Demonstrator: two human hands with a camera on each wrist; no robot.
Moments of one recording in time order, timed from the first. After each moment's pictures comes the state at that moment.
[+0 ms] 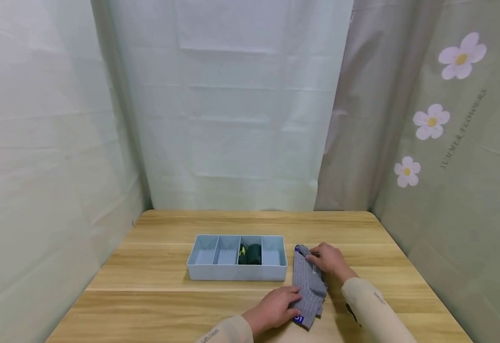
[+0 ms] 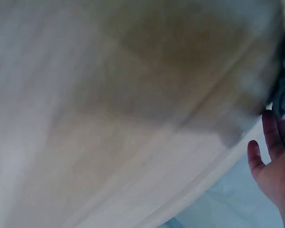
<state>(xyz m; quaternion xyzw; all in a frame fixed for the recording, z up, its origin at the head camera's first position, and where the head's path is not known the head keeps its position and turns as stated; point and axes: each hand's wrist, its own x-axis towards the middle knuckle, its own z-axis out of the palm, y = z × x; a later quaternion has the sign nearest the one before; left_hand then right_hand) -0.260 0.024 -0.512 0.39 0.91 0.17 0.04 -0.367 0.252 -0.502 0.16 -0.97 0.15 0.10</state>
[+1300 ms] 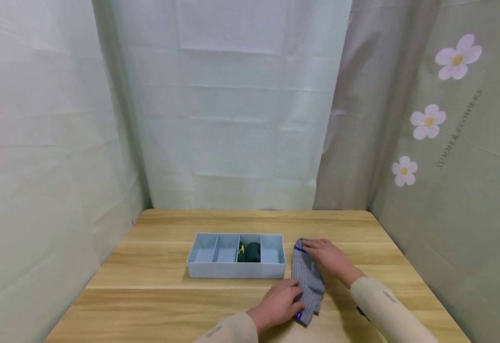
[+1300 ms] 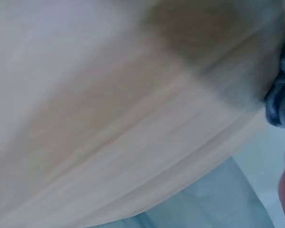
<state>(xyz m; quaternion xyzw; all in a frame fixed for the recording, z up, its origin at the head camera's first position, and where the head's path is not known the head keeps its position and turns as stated) -0.250 0.041 -0.499 0.35 0.93 0.14 0.00 -0.361 0.264 -0.496 0.38 -0.90 -0.03 0.20</state>
